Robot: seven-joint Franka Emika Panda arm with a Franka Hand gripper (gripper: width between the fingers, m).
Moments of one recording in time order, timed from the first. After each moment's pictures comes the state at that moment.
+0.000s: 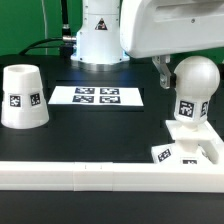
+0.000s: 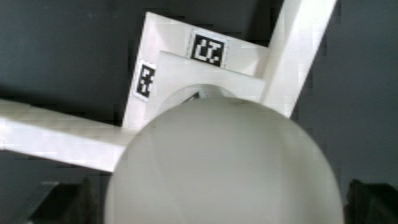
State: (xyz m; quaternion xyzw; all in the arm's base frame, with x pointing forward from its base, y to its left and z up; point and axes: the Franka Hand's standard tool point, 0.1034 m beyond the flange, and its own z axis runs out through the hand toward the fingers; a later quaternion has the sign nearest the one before) arm 0.631 0.090 0.129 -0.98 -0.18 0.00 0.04
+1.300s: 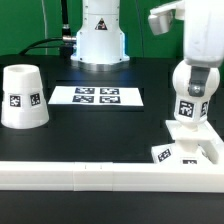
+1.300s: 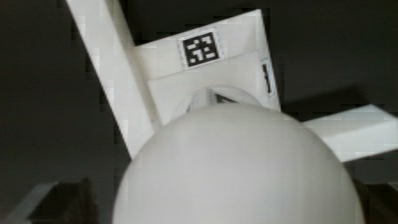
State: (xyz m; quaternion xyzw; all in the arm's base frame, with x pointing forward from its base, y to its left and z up) arm 0.633 0.091 0.126 -0.78 -0.63 0.00 -0.02
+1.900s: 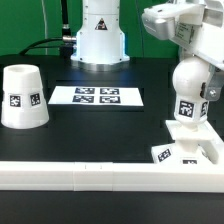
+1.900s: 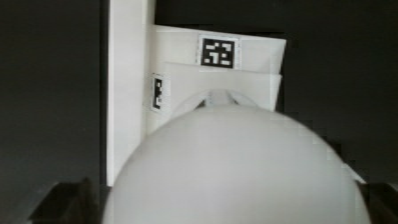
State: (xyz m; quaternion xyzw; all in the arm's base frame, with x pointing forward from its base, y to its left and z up) arm 0.631 0.093 0.121 -0.68 -0.73 0.01 -0.02
